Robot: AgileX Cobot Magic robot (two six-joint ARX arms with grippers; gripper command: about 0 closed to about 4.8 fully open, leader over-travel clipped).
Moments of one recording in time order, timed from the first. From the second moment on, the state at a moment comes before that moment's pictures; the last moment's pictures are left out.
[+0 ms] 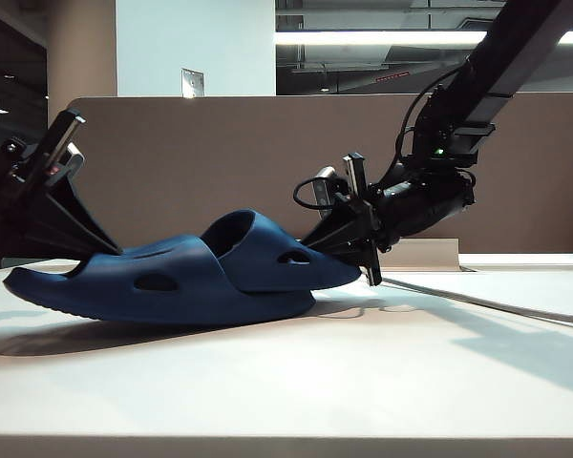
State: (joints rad) left arm -0.08 1.49 0.71 -0.04 0.83 -0.38; right arm 0.29 2.41 1.96 -0.88 -1.22 -0.28
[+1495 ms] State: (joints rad) left arm -0.08 1.49 0.71 -0.06 0.82 -0.33; right arm 0.17 2.38 1.96 -0.89 -1.30 -0.26
